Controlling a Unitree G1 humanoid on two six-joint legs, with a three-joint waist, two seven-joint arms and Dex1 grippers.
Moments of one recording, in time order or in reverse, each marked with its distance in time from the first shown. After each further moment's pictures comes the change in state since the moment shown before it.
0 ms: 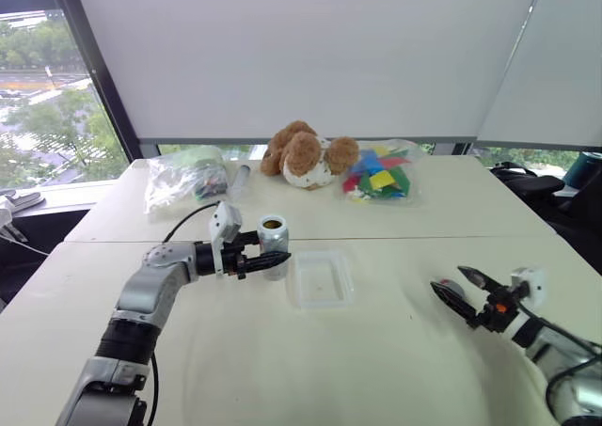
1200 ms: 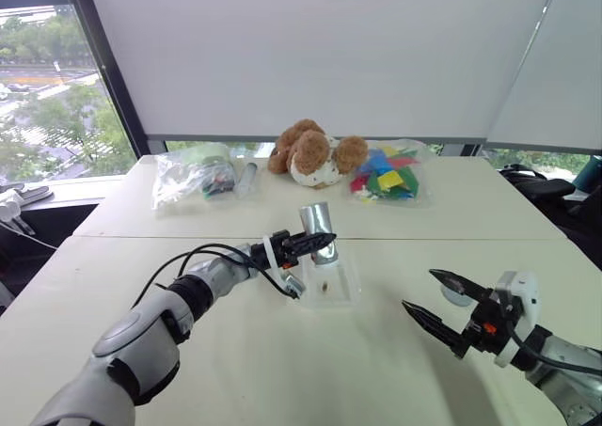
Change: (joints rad) left arm -0.399 -0.033 -0.940 0.645 1.989 -0.288 2.221; right arm 0.268 0.052 0.028 -0.540 0.076 0.206 -0.189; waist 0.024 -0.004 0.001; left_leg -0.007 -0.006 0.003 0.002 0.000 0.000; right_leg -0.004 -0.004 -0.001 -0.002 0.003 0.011
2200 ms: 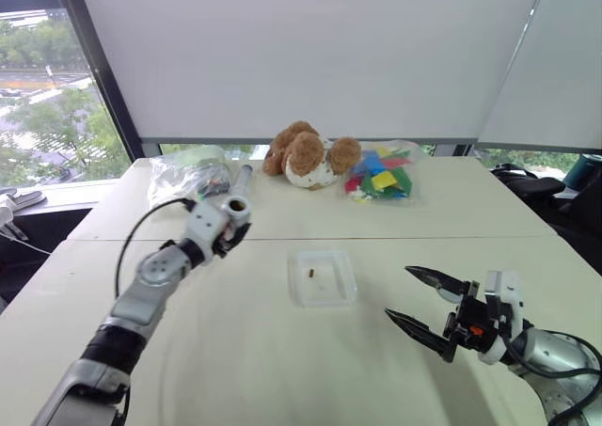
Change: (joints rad) left arm 0.579 0.174 0.936 -0.692 -2.069 0.159 -1.586; right arm -0.098 0.010 0.102 0.108 -0.057 -0.212 0.214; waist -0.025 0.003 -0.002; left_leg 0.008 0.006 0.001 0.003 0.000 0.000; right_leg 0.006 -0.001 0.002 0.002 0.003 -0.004
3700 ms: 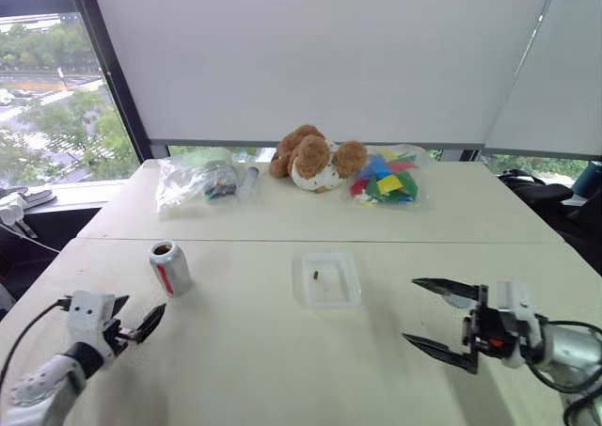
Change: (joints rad) left arm 0.685 0.109 0.415 -0.235 0.009 0.007 -0.288; right arm 0.067 -0.202 -0.105 0.164 0.006 -0.187 0.299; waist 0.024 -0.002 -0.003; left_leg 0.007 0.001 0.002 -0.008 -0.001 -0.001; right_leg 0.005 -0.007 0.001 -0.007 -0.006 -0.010
